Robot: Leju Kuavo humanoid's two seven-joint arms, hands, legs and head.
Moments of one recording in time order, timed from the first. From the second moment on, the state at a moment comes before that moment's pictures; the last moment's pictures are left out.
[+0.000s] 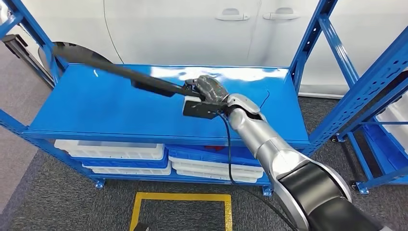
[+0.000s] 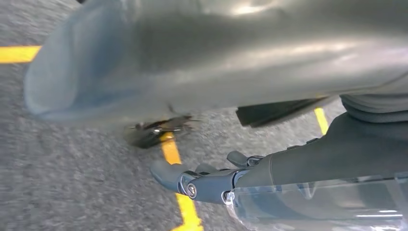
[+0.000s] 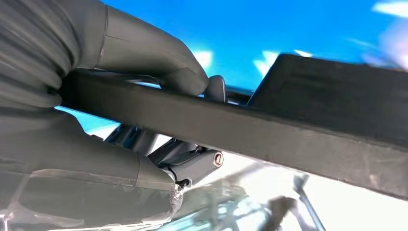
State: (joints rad) left arm -0.19 -0.20 1.01 -0.19 -1.35 0.01 -0.09; right arm -1.00 0.12 0.42 -0.56 0.74 0.01 -0.50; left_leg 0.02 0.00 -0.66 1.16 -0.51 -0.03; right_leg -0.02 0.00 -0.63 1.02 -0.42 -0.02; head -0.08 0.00
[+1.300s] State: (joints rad) left arm -0.20 -0.20 1.18 -0.19 -1.17 -0.03 -0.30; right arm -0.27 -0.03 0.57 -1.49 -0.12 0.48 -0.56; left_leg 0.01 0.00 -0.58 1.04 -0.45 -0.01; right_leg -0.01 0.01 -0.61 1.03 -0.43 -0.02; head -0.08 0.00
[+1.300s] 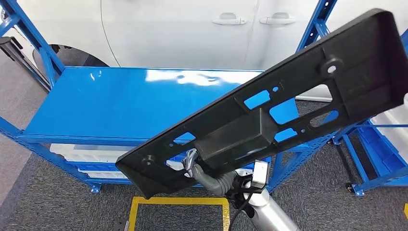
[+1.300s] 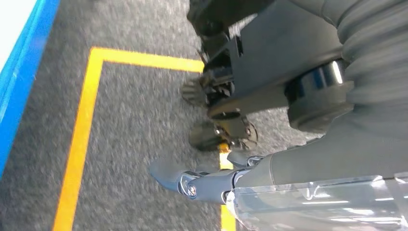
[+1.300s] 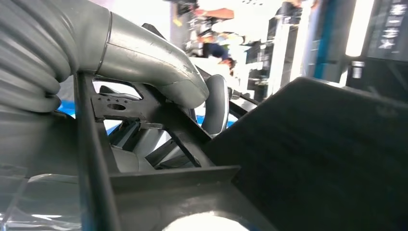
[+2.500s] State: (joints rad) left arm -0.21 -0.21 1.17 -0.19 -1.18 -0.07 -0.30; right arm -0.27 -0.13 0.56 -1.48 -0.08 0.45 -0.56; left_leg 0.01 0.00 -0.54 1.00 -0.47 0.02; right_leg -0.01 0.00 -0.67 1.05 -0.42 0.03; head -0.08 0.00
